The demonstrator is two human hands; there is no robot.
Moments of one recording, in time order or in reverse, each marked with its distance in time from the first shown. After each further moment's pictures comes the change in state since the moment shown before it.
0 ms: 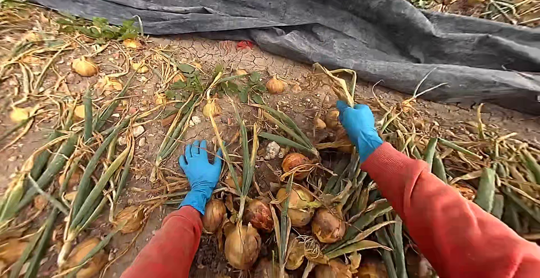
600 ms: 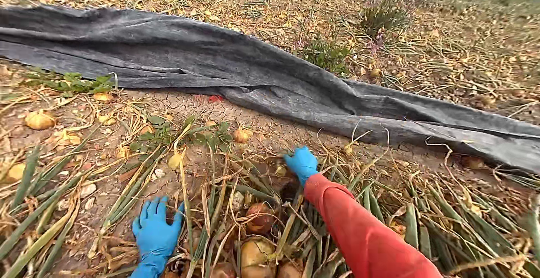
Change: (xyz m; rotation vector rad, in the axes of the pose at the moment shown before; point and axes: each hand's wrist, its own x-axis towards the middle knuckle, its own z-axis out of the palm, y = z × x) left_hand -0.005 -0.020 0.008 -0.077 0.159 0.100; right_hand 0.047 0.015 0.023 -0.506 -0.079 -0.127
